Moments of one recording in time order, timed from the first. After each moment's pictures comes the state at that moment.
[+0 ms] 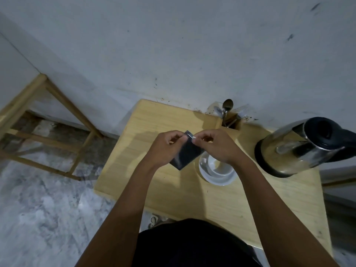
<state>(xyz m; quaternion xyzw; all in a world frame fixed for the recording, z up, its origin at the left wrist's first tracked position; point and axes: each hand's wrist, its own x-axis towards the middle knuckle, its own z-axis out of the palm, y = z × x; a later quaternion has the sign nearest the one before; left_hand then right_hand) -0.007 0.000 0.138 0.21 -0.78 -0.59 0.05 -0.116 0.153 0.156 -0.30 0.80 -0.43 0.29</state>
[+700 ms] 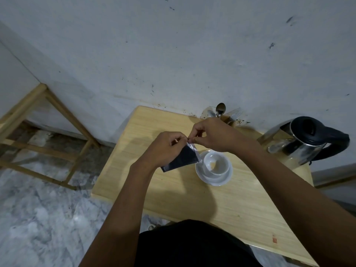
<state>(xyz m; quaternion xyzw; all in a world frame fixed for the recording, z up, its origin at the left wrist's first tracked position) 0.002 0.014 0.175 0.17 -0.86 -0.48 0.01 -0.124 0.150 0.207 -0.47 0.81 -0.25 0.23</state>
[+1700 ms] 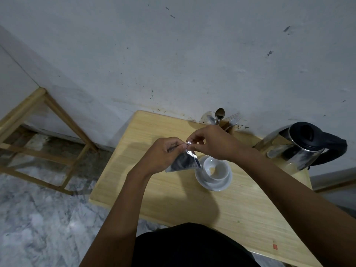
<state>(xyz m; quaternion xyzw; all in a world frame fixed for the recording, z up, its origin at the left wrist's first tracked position) 0.007 0.004 0.162 0.12 -0.81 -0.57 0.04 -0.117 0.150 0.204 -0.47 0.82 -0.25 0.22</state>
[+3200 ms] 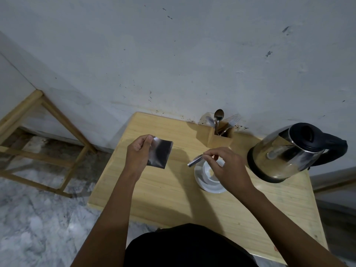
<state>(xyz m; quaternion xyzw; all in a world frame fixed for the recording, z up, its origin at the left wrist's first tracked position) 0.014 -0.035 0.120 0.36 -0.68 -0.60 0.19 -0.078 0.203 0.149 -0.35 0.84 -0.41 -0.02</state>
